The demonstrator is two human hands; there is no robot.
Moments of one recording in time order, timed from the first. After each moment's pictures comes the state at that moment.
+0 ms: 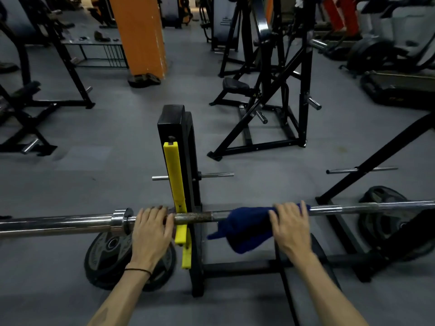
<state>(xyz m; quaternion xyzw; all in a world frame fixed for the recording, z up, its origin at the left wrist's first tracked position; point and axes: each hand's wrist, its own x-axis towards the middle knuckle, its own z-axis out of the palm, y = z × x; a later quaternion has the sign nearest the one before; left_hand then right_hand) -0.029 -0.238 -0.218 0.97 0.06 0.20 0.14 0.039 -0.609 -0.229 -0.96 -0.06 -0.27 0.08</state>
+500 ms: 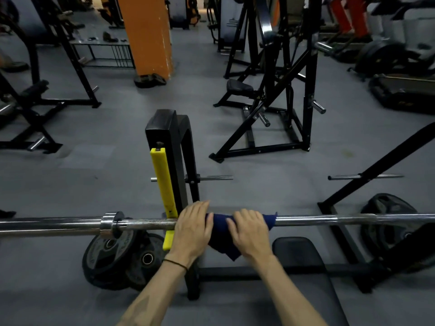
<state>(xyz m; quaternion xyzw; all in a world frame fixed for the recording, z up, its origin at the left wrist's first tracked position) 0.005 -0.353 -0.197 0.96 -0.04 0.17 0.20 0.044 -0.538 -0.236 -0.95 -0.19 -0.23 0.13</state>
